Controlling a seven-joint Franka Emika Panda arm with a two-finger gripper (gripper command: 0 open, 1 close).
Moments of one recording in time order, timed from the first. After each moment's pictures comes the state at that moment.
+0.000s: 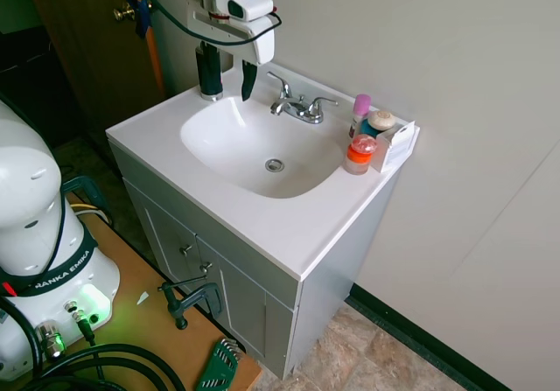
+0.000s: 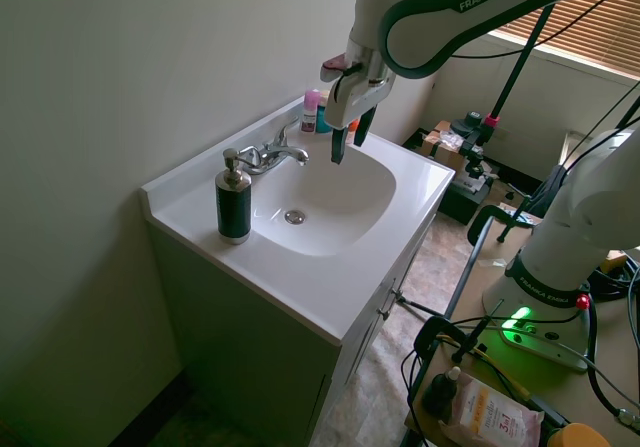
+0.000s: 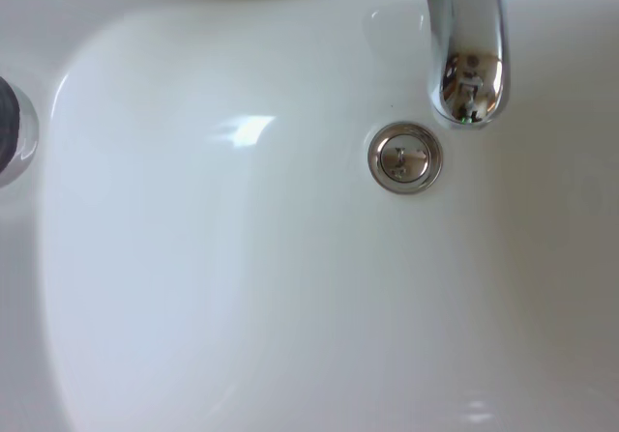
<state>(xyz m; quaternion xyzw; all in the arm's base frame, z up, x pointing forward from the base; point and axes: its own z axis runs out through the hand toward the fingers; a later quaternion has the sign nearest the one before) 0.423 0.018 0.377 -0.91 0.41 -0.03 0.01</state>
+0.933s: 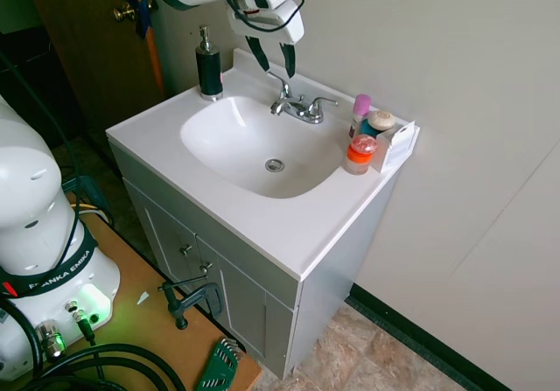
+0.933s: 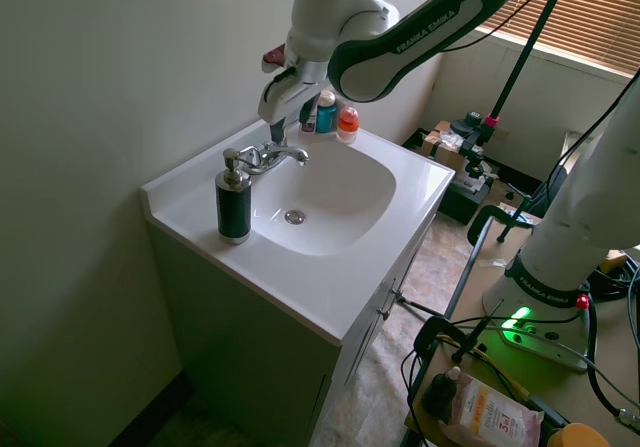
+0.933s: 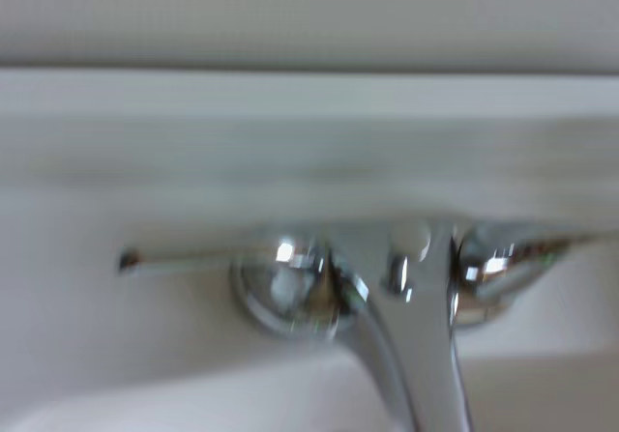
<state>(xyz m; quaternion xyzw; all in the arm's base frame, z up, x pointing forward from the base) 0.548 0.052 0.360 -0.88 0.42 -0.20 -0.04</state>
